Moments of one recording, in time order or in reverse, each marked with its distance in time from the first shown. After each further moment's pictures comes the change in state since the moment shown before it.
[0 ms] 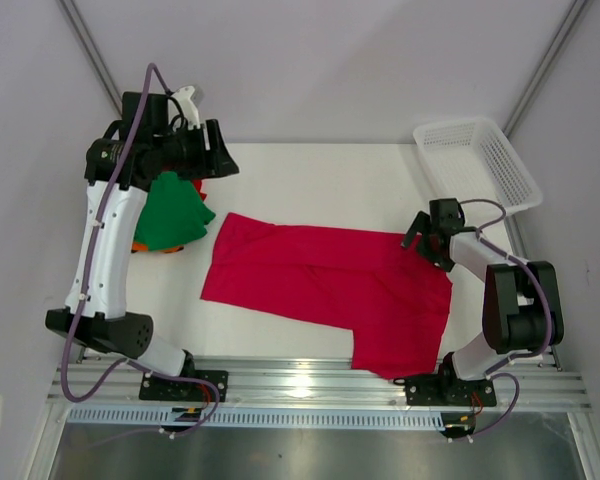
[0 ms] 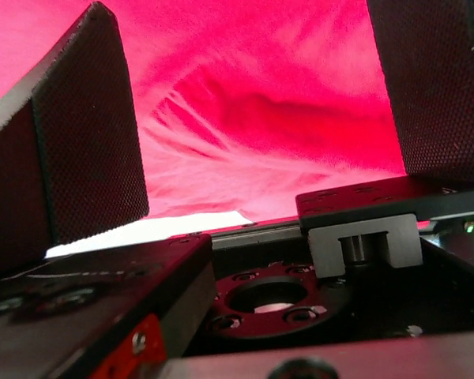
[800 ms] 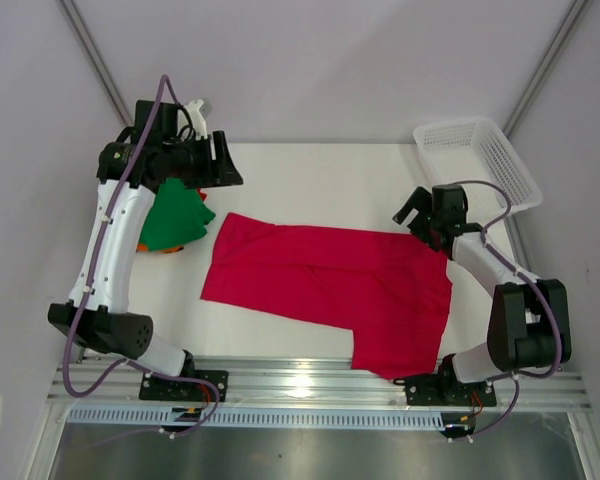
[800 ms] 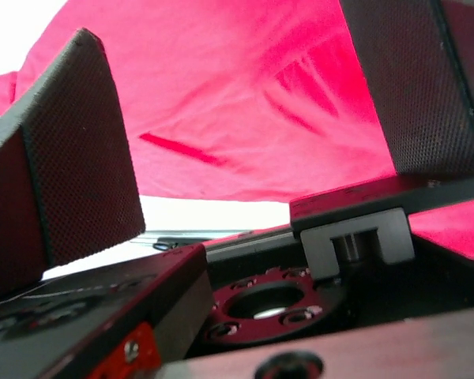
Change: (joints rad) left arm 0.000 -0.004 -0.116 0.029 0.021 -0.003; right arm 0.039 -0.119 0.042 0.132 -0.114 0.124
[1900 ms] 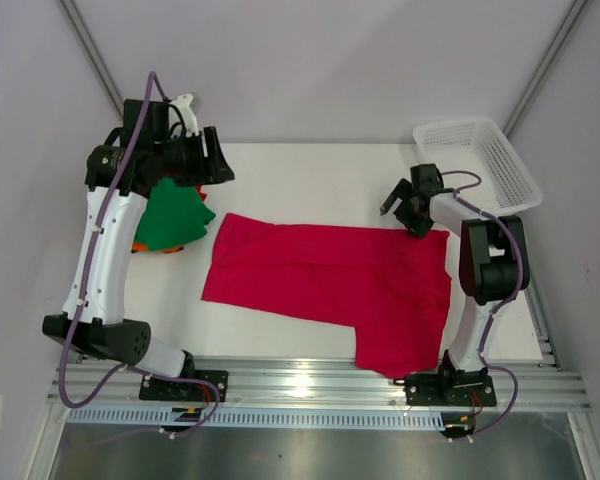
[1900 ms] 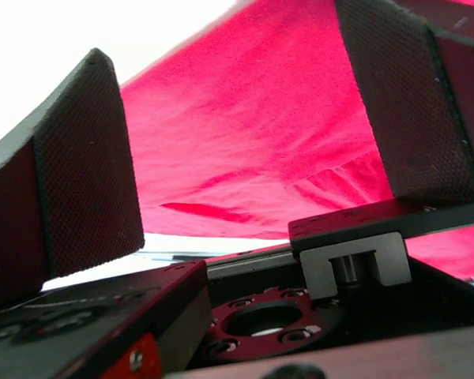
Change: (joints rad) left arm 0.000 -0.037 0.036 -0.016 -0.080 0.000; right arm 0.007 0.479 0.379 -0.170 -0.003 0.024
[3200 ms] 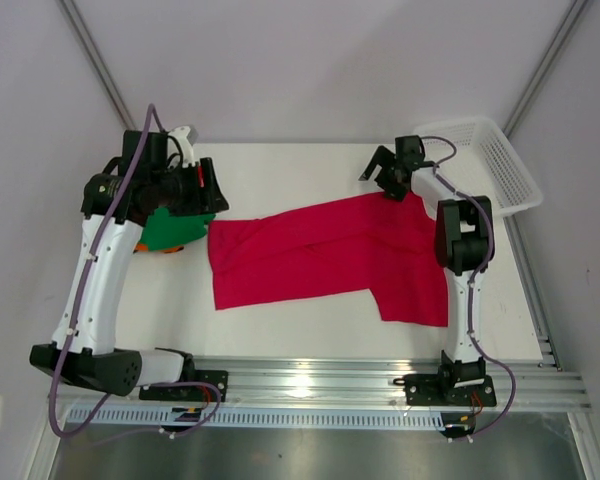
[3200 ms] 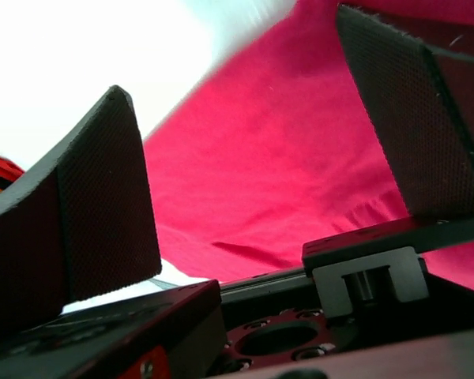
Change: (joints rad) left arm 0.000 -0.167 -0.220 -0.028 -0.035 -0.009; right arm 0.030 0.407 0.582 0.021 -0.155 -0.063
